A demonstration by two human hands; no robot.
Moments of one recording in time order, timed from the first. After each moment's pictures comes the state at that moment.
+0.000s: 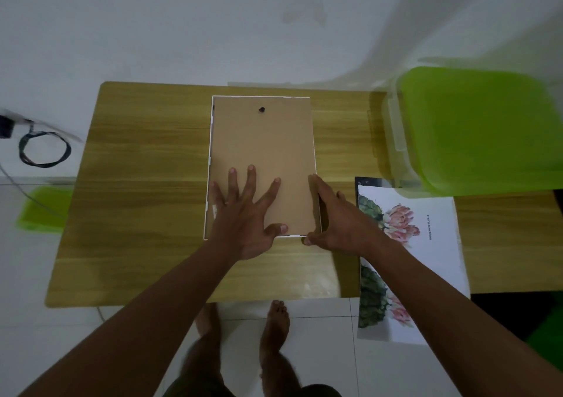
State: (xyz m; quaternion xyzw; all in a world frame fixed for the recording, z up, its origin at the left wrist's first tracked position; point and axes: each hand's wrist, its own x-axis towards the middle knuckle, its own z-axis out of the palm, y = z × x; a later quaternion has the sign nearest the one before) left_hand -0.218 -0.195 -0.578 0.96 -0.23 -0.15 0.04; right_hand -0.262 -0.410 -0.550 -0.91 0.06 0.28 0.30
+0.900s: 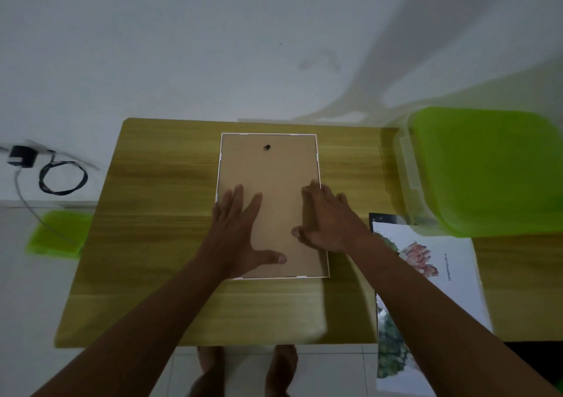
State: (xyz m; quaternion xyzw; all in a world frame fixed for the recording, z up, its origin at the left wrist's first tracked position) left_hand -0.179 -0.159 -0.564 0.95 -0.19 -0.18 0.14; right_hand -0.189 -0.385 -0.544 -0.96 -0.01 0.20 0.21
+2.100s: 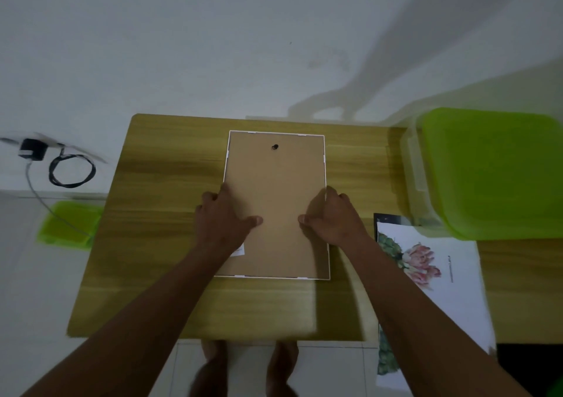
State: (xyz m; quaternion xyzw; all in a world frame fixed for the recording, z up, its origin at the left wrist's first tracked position) left_hand -0.152 -0.153 -0.549 0.96 0.08 -0.16 0.23; right_hand -0.183 -0.367 -0.535 -0.90 0.21 0.21 0.31
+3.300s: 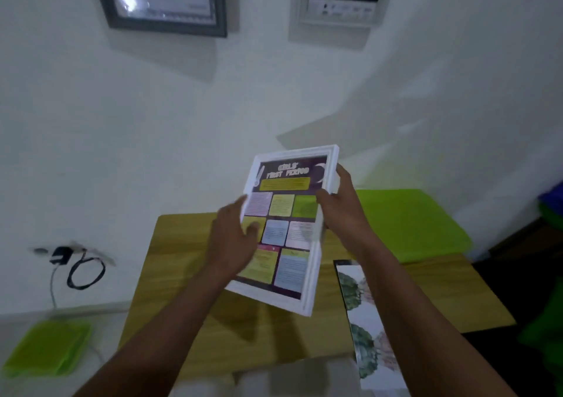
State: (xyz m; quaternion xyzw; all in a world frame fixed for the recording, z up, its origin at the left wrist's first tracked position) left_hand -0.230 -0.138 -0.338 0.88 -0.13 0.02 0.45; right_hand -0.264 -0.338 -0.287 -0.76 0.18 -0.15 0.61
